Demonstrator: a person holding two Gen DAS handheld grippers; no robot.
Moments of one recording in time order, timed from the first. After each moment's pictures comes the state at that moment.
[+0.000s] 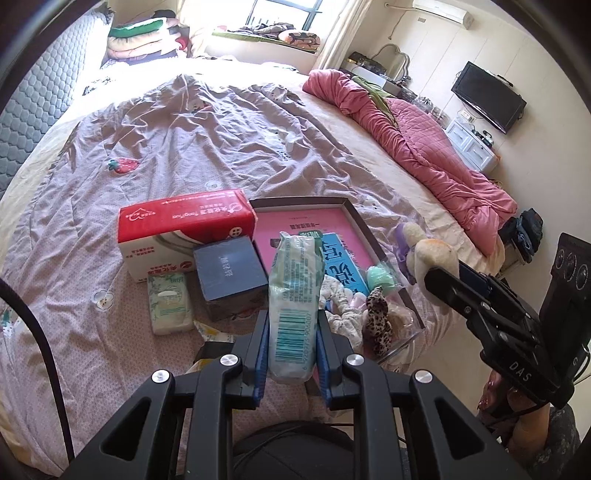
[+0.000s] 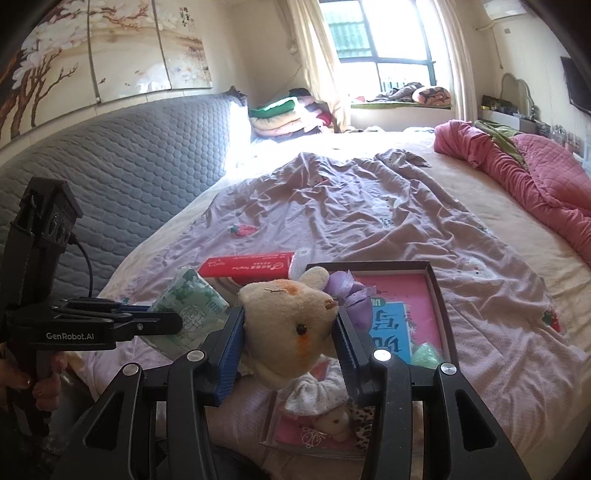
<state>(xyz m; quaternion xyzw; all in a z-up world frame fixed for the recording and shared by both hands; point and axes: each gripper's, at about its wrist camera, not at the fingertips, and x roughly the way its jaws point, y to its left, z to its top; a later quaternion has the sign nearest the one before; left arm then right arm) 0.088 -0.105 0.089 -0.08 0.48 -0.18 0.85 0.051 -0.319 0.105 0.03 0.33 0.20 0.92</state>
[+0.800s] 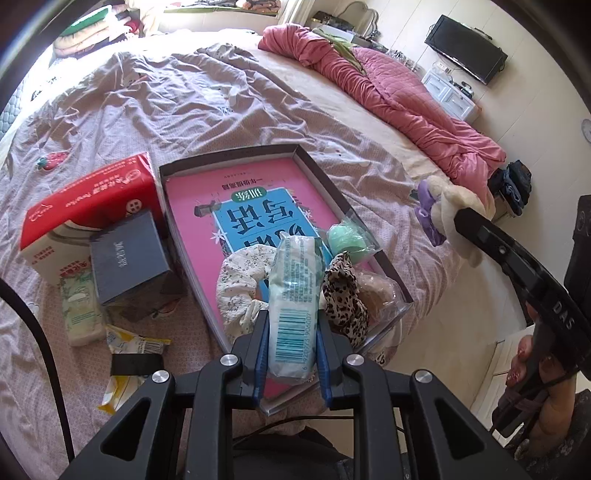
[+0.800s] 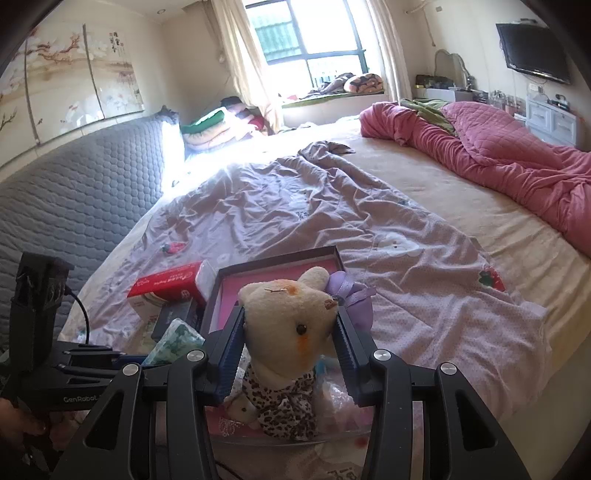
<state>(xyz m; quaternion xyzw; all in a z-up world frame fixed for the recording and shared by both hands) 0.113 -0.198 0.033 -0.03 0.53 -0.24 0.81 0.056 -0.410 0.085 0.08 0.35 0.10 0.93</state>
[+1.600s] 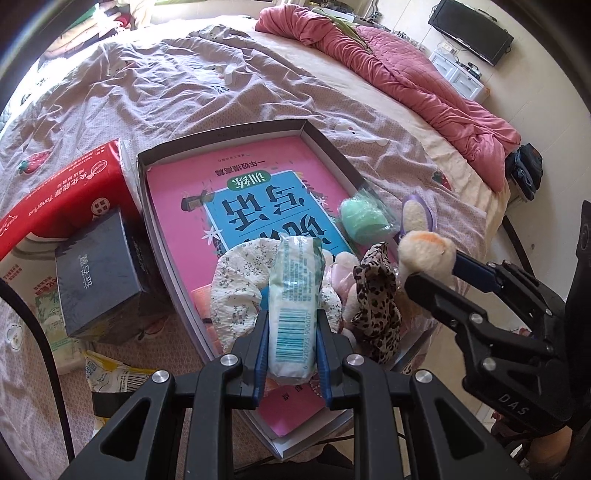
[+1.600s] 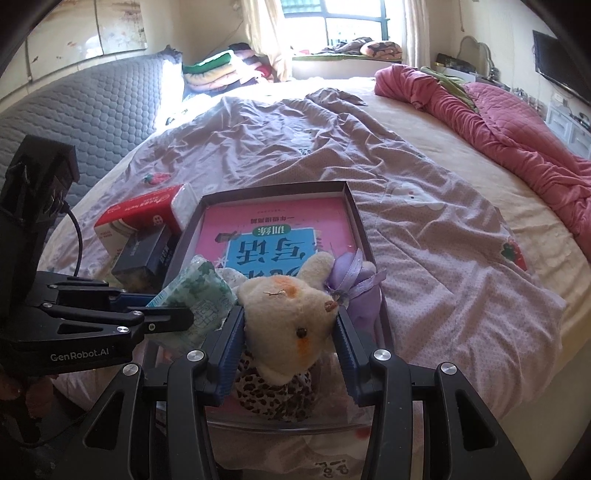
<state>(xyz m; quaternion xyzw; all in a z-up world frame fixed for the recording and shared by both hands) 0.142 -0.219 -0.008 0.00 0.55 -0.23 0.80 0.085 -0.375 0.014 0.01 0.43 0.10 0.90</state>
